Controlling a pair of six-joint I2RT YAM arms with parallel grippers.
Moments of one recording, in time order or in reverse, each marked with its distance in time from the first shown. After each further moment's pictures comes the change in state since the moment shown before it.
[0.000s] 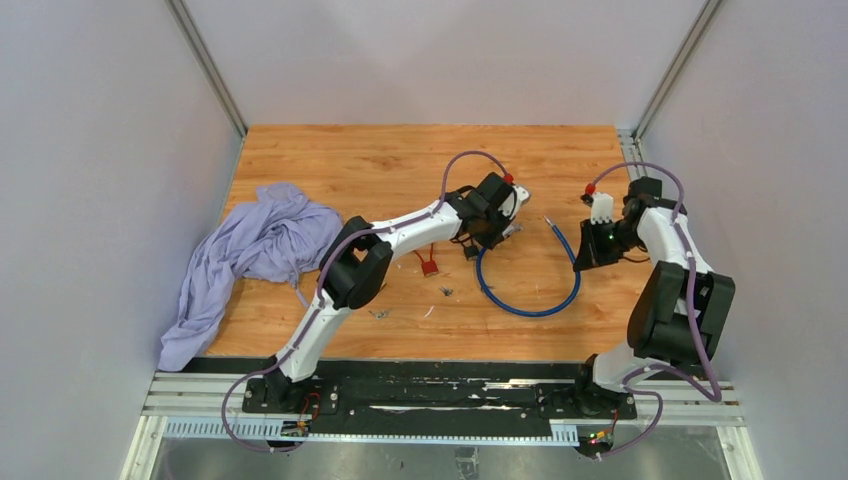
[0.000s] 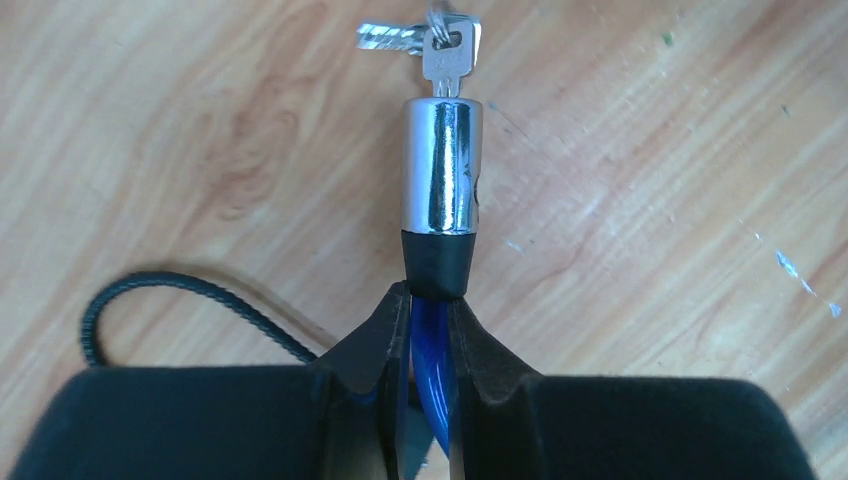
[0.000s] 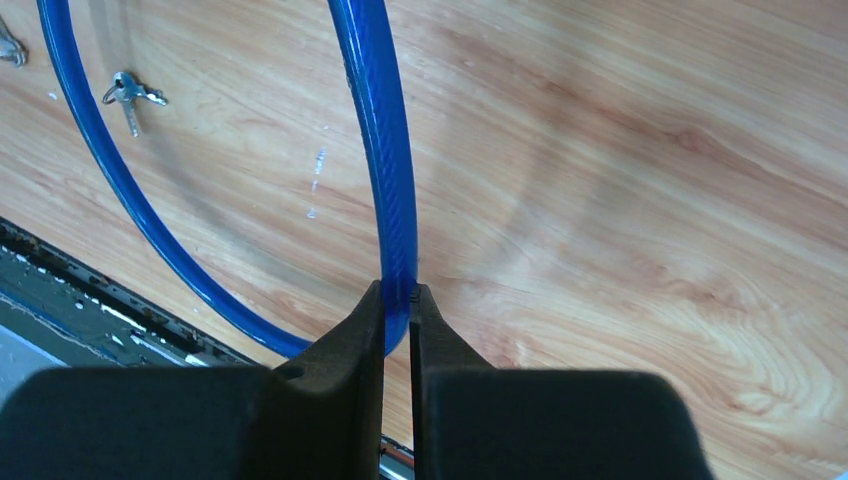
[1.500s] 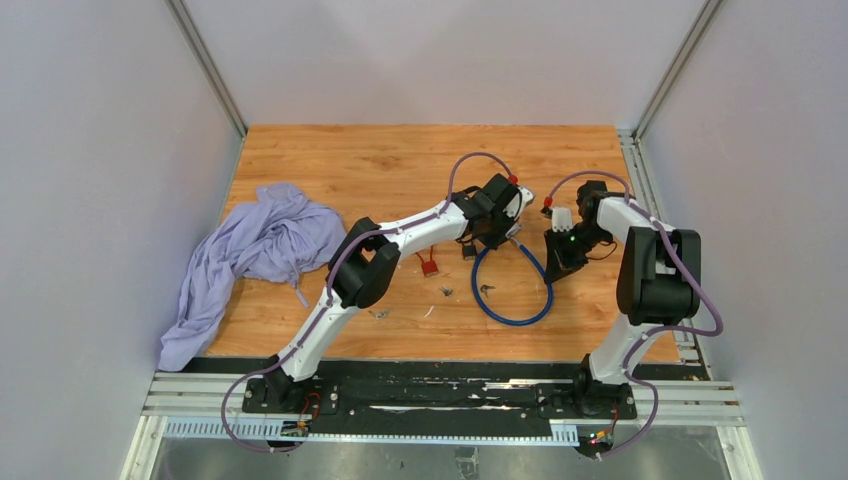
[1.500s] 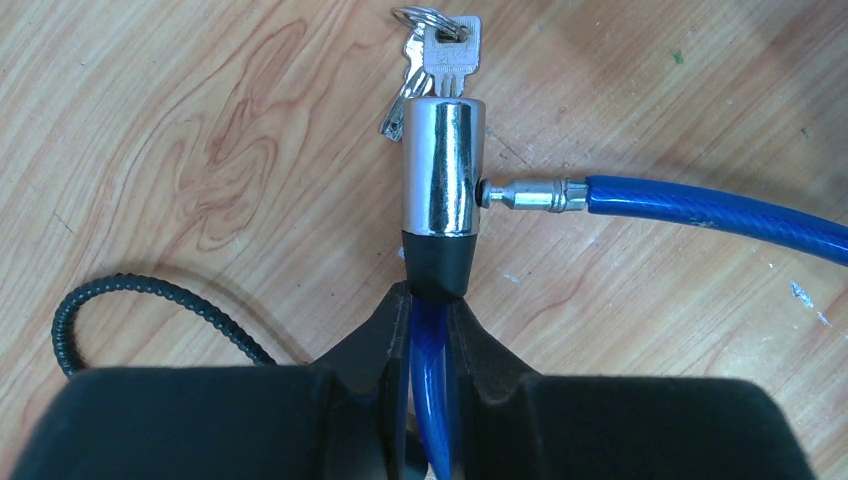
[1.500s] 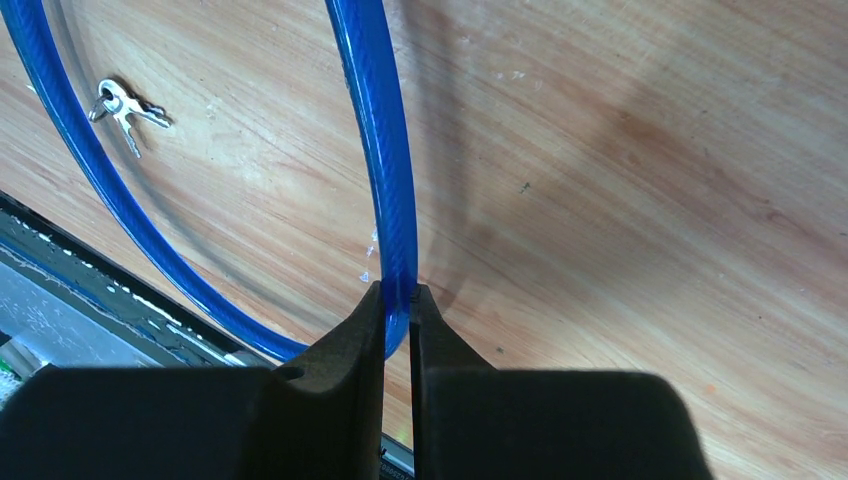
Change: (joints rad) left arm 0.004 0.077 0.110 -0.044 -0.014 -0.003; right arm 0.231 0.231 0.025 0.025 0.042 0.134
